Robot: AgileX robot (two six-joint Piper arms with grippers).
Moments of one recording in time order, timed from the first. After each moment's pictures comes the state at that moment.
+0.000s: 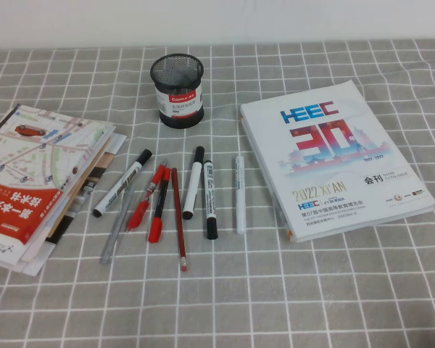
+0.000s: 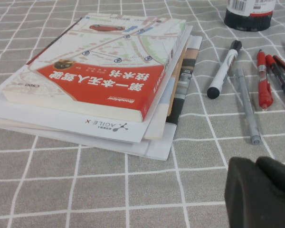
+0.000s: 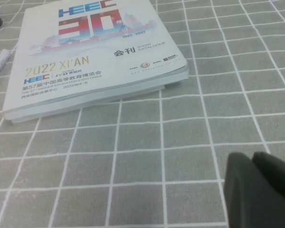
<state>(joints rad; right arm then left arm) 0.05 -0.02 0.03 0.14 0.41 0.03 -0.04 -0.02 0.03 -0.21 0.38 0.28</state>
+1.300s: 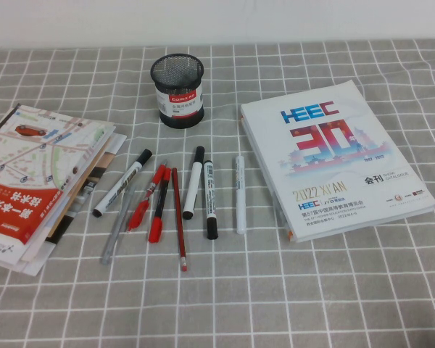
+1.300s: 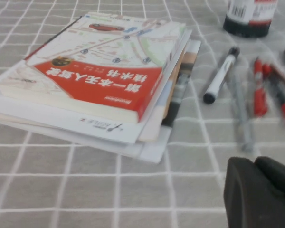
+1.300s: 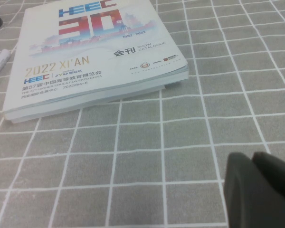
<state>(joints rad) 0.05 -0.02 0.03 0.14 0.41 0.03 -0.04 -0.02 0.03 -0.23 0.38 0.23</state>
